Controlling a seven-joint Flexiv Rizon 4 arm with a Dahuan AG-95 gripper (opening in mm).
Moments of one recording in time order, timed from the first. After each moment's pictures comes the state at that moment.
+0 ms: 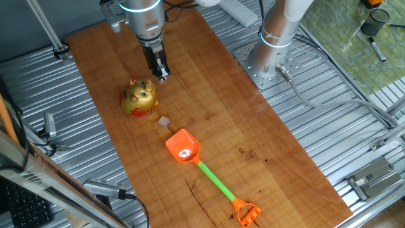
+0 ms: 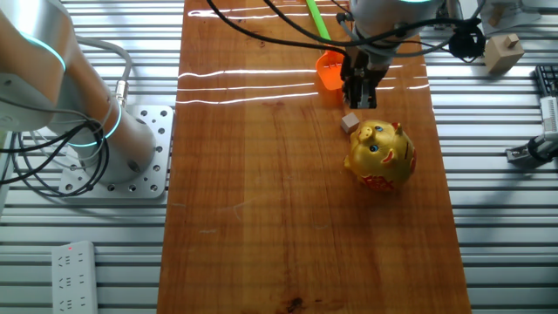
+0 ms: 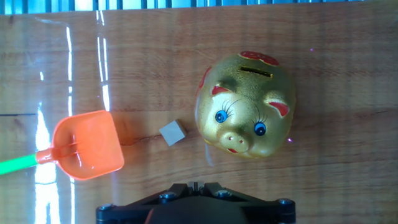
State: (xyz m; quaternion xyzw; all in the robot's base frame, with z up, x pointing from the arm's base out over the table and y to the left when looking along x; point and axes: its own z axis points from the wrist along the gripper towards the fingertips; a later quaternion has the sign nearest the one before) arm 0.484 0.016 0.200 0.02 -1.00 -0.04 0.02
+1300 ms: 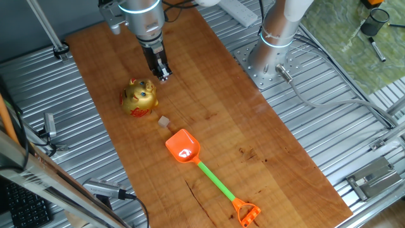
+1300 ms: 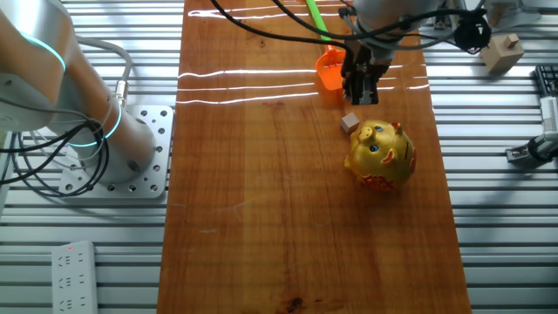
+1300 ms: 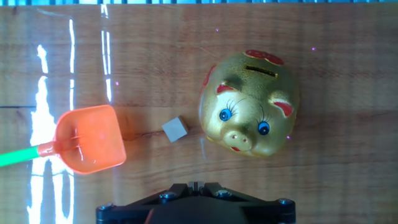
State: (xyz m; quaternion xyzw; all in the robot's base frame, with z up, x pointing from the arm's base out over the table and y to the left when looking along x) arm 0.485 0.022 0.203 0.04 -1.00 -0.04 0.01
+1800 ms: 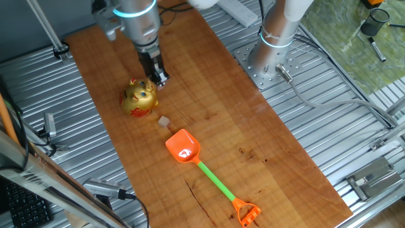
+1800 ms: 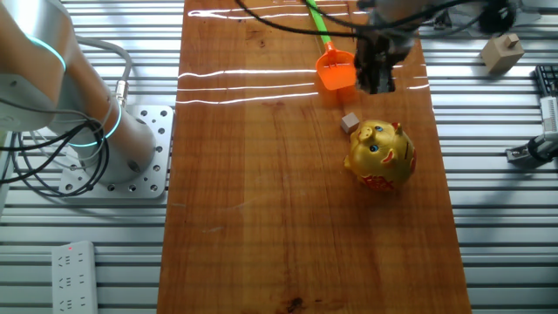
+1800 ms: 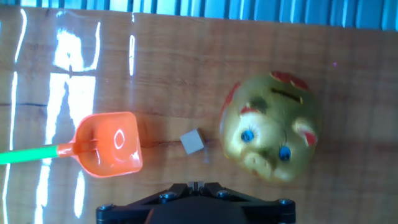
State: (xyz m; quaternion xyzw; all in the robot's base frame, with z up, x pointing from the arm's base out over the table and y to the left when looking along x) arm 0.508 0.042 0.207 0.09 -0.99 -0.04 0.02
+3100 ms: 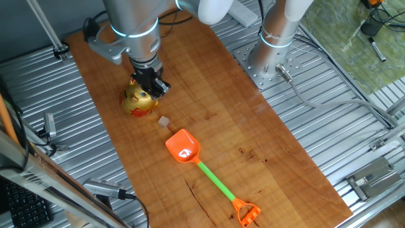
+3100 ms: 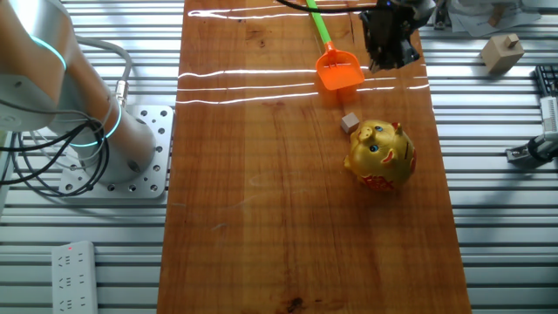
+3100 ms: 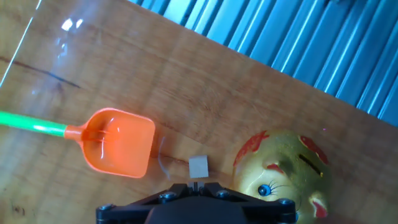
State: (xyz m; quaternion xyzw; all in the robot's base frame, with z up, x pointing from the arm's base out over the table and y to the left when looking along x) arm 0.533 0.074 0.213 0.25 -0.97 -0.01 0.00
